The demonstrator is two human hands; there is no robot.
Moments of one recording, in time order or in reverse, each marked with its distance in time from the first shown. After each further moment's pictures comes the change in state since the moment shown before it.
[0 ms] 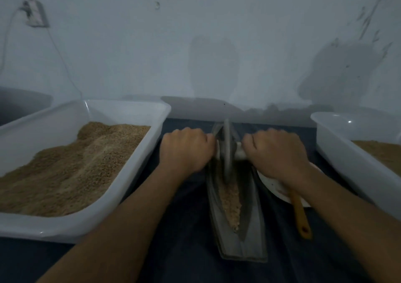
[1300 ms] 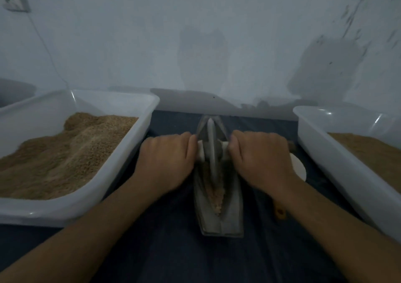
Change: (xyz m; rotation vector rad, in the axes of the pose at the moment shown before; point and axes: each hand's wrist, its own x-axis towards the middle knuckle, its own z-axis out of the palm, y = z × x) left_hand -0.052 0.000 -0.014 0.168 0.157 0.178; right_hand -0.035 -0.018 -0.020 0.151 0.131 0.057
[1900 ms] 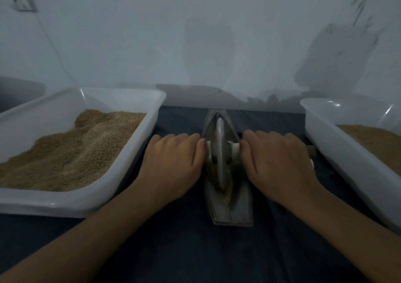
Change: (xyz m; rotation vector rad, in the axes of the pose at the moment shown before) left_hand -0.019 0.000 -0.016 -0.160 0.012 -0.020; right_hand -0.030 -0.001 -0.013 -0.017 0.117 -0.072
